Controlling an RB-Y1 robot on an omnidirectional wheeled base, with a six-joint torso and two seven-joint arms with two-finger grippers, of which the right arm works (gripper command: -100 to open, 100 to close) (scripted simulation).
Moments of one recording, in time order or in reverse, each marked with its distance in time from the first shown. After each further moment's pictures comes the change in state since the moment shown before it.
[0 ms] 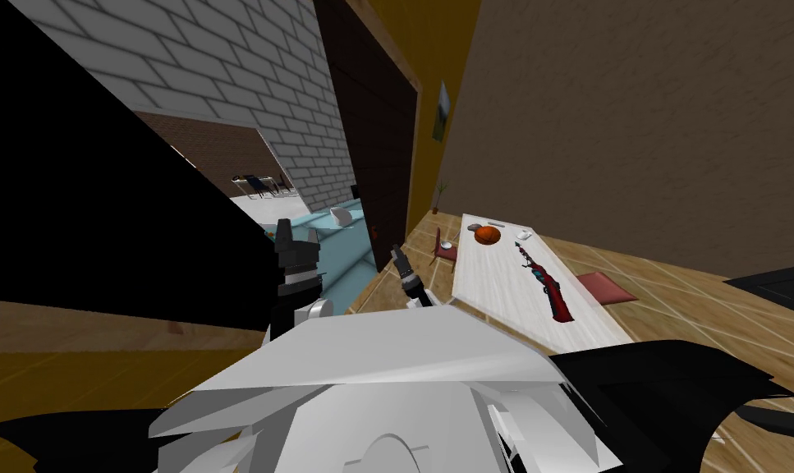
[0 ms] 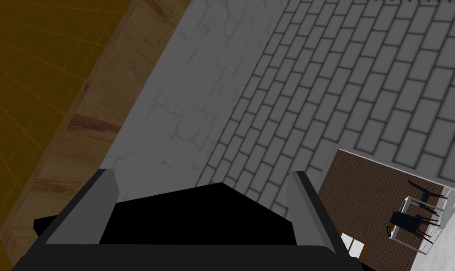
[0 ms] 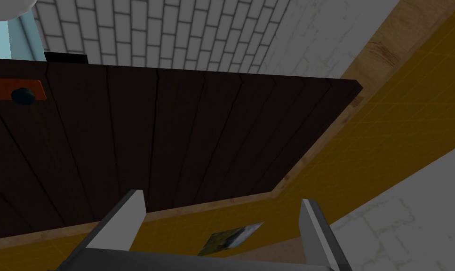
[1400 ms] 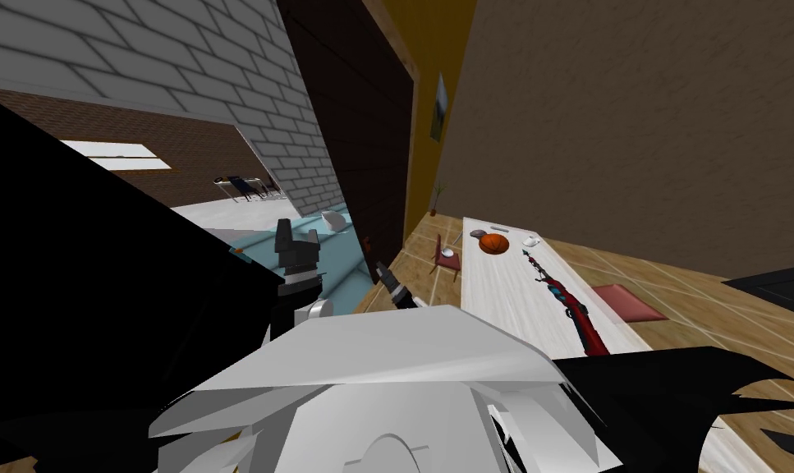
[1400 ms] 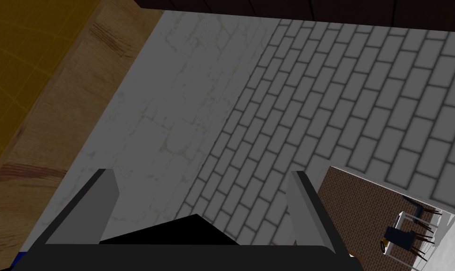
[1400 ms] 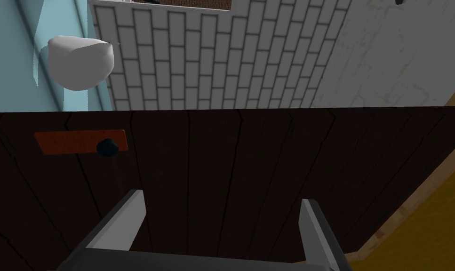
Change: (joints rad) arm -0.112 -0.019 0.196 0.304 -0.028 -0.058 -0.060
